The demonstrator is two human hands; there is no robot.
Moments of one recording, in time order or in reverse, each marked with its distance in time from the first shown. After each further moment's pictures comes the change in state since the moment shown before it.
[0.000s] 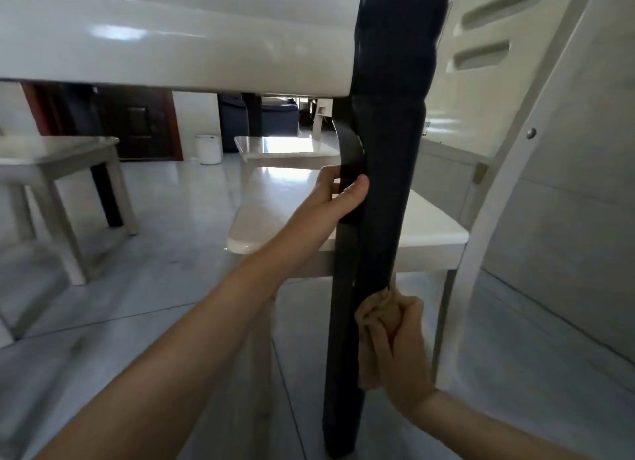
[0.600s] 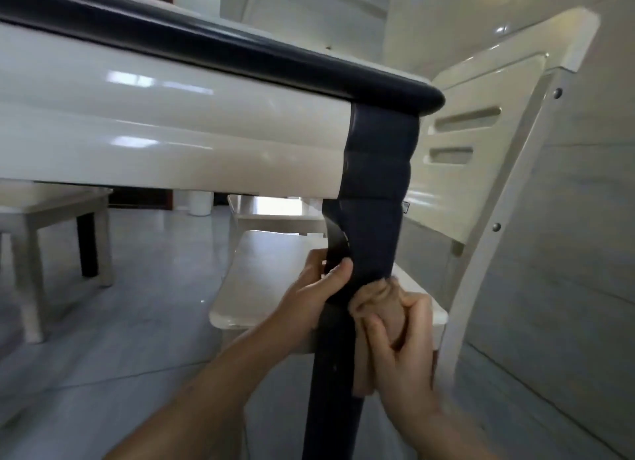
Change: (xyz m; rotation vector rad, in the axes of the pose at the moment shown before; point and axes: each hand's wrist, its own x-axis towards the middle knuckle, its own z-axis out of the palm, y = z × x) left_hand -0.002 0.007 0.008 -0.240 0.004 -0.007; right_hand 0.071 -0.070 -0.014 0.011 0.163 -0.257
